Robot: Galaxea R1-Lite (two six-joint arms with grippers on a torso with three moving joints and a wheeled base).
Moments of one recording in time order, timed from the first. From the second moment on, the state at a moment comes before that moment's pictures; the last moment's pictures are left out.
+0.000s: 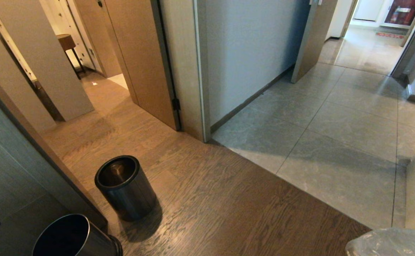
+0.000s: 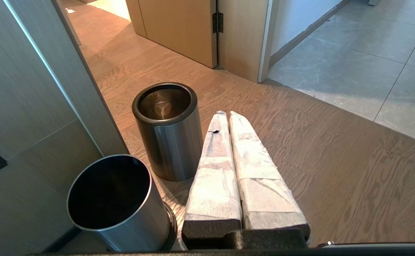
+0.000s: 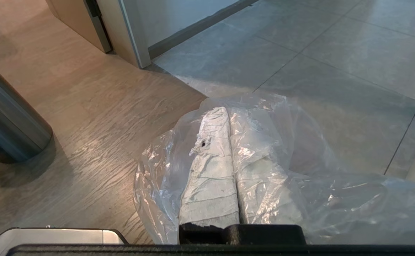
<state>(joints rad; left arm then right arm) 0.00 0.00 0.00 -0.02 0.01 0.00 0.01 0.00 0.00 0.00 -0.01 -0.02</state>
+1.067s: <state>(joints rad) 0.00 0.00 0.00 -0.02 0.01 0.00 0.01 0.00 0.00 0.00 -0.01 -0.02</state>
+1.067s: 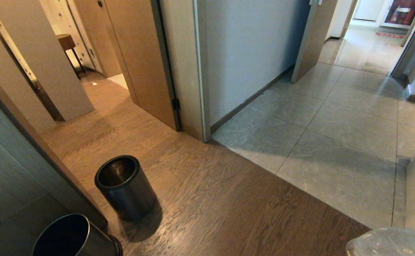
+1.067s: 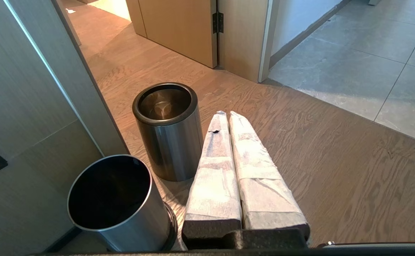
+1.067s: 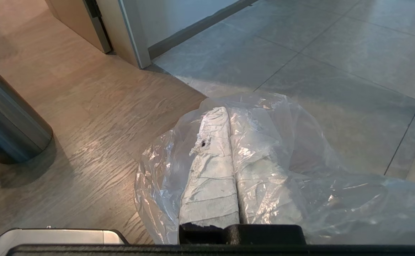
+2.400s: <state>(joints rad) 0.00 0.00 0.00 -0.02 0.01 0.00 0.01 0.00 0.00 0.00 0.00 -0.03</state>
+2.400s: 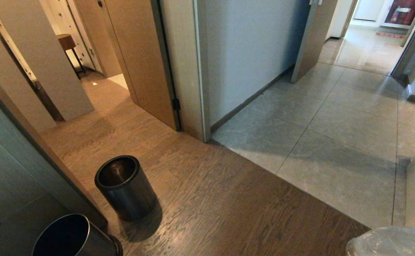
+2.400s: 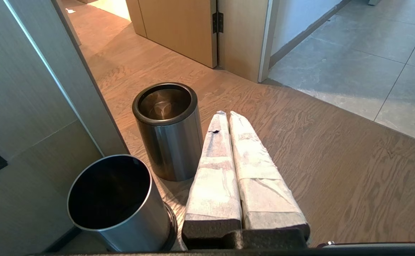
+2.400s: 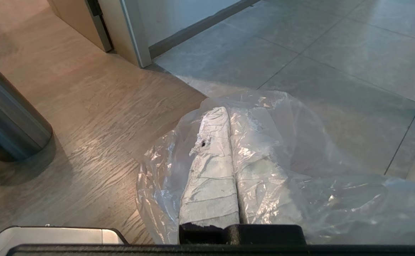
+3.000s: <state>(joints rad) 0.00 0.00 0.00 -0.02 0.01 0.00 0.01 0.00 0.00 0.00 0.00 -0.03</state>
